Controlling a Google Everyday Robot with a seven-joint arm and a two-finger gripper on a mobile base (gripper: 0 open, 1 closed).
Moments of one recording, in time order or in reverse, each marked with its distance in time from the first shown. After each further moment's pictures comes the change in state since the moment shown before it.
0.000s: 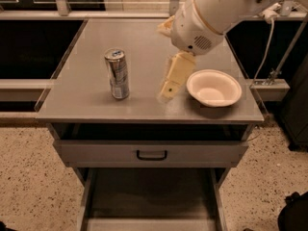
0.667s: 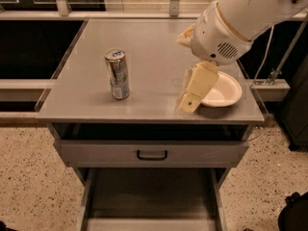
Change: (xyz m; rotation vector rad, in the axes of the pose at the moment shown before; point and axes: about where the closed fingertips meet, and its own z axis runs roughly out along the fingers) arm 0.017 0.042 -0.029 -0.033 0.071 0.082
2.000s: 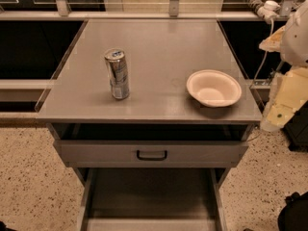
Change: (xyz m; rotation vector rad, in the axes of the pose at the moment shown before) arm 0.131 0.027 -0.098 0.099 0.349 0.186
